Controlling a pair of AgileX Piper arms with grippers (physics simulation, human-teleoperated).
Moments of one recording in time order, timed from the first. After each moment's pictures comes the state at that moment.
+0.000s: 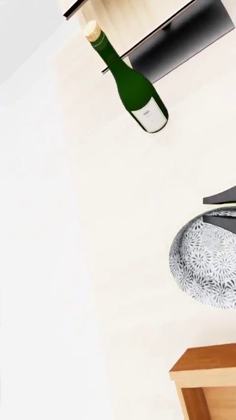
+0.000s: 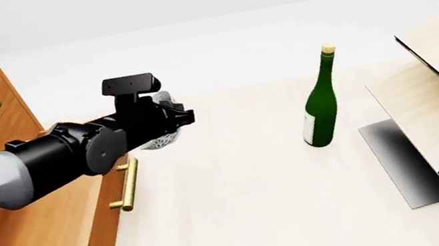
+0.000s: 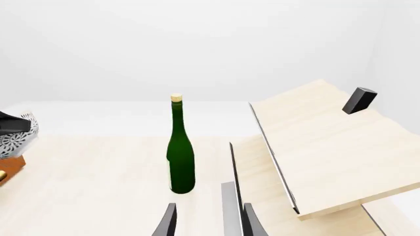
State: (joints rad) left arm -0.49 1.61 -1.06 0.02 -0.21; right arm 0.00 0.00 -0.02 0.02 0.00
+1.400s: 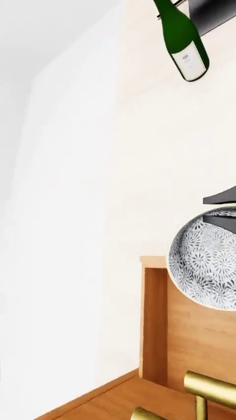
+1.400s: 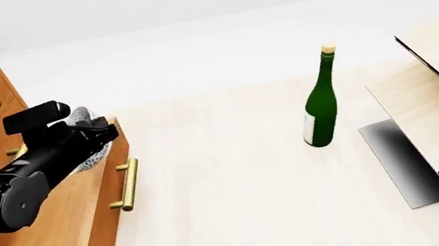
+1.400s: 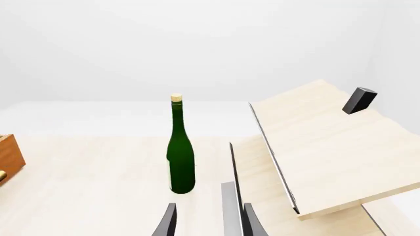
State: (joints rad) left arm -0.23 1.34 -0.73 -0.18 -0.26; right arm 0.00 0.00 -0.02 0.02 0.00
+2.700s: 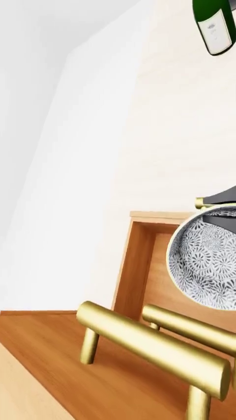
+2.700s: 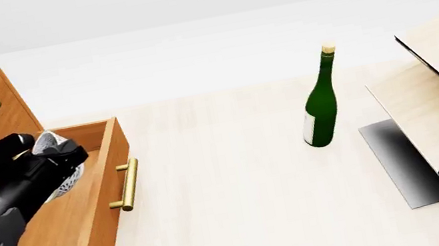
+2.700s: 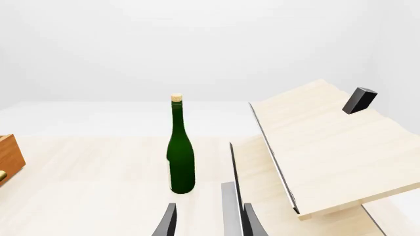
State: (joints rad) left arm -0.09 1.27 -0.54 -0.32 -0.33; right arm 0.00 0.00 -0.02 0.02 0.00
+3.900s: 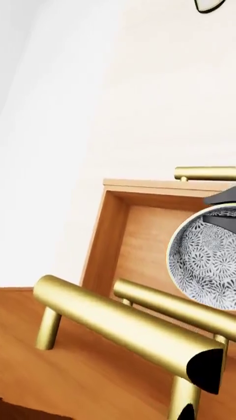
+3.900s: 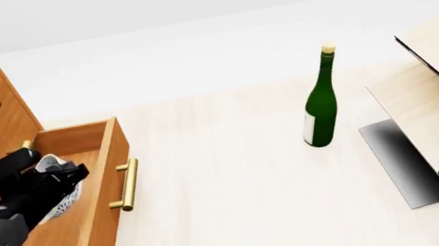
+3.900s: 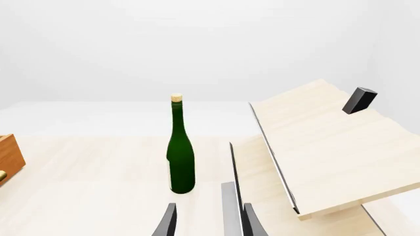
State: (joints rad) left arm -0.03 1.34 -0.52 -0.28 -0.30; right arm 0.00 0.00 -0.02 0.02 0.00
